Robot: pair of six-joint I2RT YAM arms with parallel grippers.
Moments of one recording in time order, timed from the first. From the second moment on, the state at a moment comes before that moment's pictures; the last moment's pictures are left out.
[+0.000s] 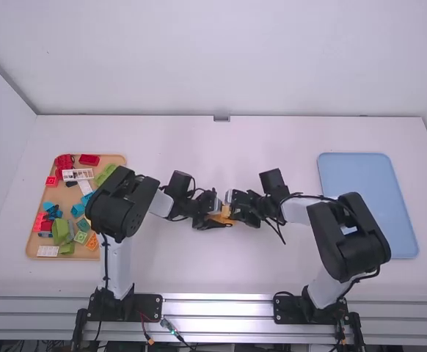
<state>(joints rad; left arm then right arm) -0.33 2.09 0.77 0.33 1.00 0.92 0.35 1.77 0.69 -0.01 -0.72 -0.97</state>
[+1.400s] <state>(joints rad) -0.33 2.09 0.77 0.32 1.02 0.92 0.35 1.76 0.70 -0.12 -0.74 -0.98</state>
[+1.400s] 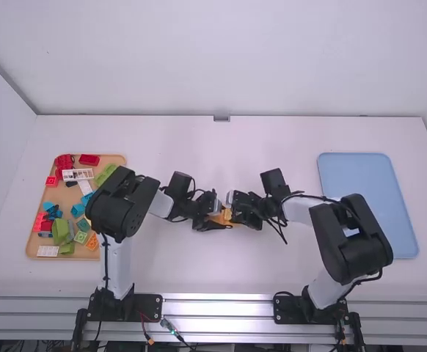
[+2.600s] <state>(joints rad) -0.33 2.08 0.79 0.23 1.03 1.02 0.41 1.75 0.70 -0.09 -0.68 -0.92</state>
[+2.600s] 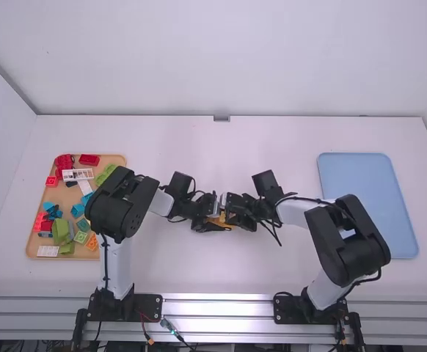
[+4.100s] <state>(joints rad) -0.33 2.08 0.78 0.23 1.03 1.02 0.40 1.75 0.71 -0.07 -0.76 -0.92</state>
